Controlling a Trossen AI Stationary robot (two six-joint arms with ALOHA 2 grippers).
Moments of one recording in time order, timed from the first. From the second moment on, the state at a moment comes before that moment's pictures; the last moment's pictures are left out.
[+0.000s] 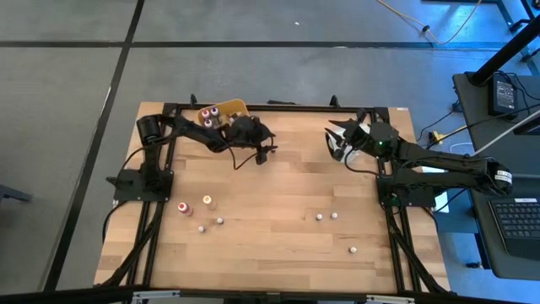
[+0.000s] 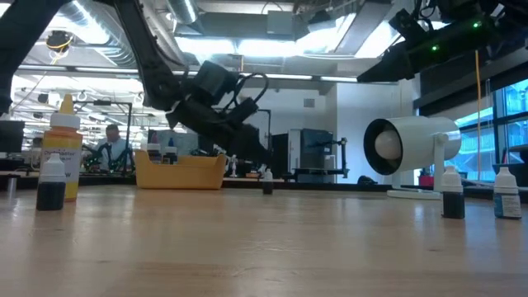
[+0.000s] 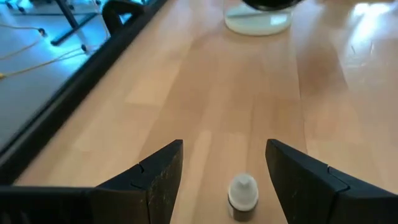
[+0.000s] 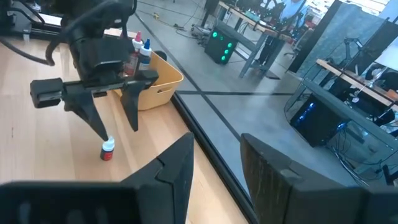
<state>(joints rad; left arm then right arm) 0.45 1.91 0.83 0.63 0.15 0.17 -0.35 0.79 0.45 0.15 0.27 -0.32</state>
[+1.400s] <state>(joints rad) 0.47 1.85 0.83 0.51 0.14 0.12 -0.35 0.79 0.45 0.14 0.27 -0.33</state>
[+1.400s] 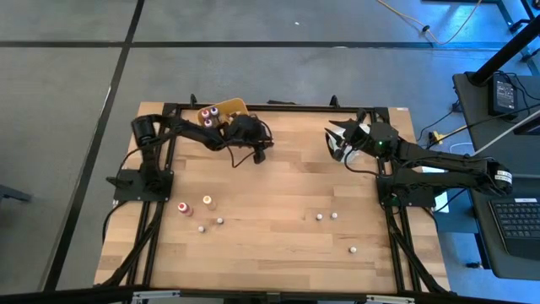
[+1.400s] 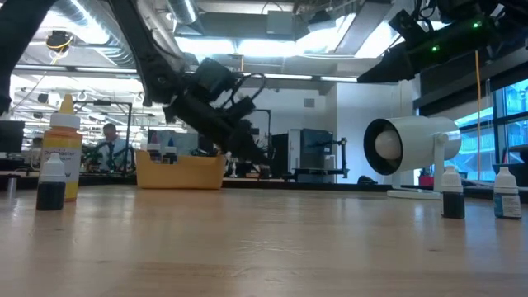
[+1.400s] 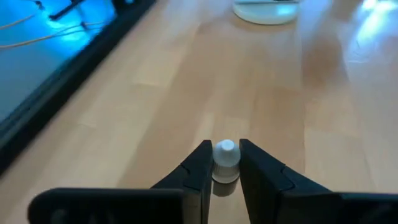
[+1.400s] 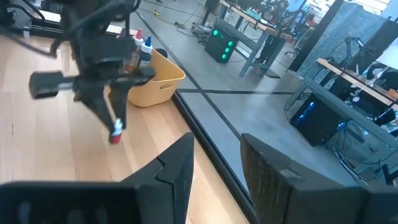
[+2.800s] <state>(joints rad) 0.62 1.70 0.83 0.12 -0.32 -0.05 -0.35 0.79 0.45 0.14 0.27 -0.33</state>
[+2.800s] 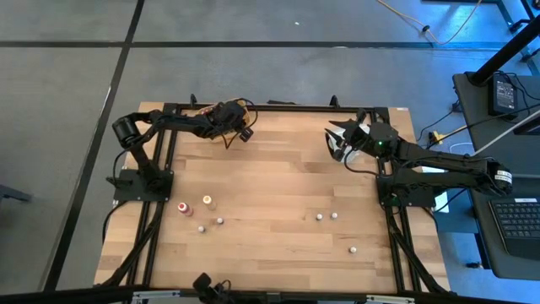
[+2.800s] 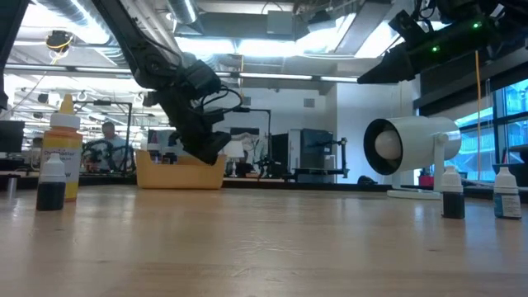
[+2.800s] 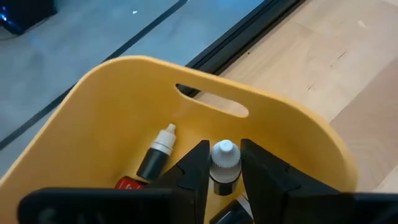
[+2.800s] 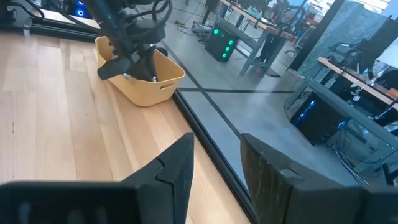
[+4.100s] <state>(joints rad) 0.53 1.46 0.85 0.24 -0.18 0.07 -0.21 0.79 0.48 -0.01 -0.05 -0.12</state>
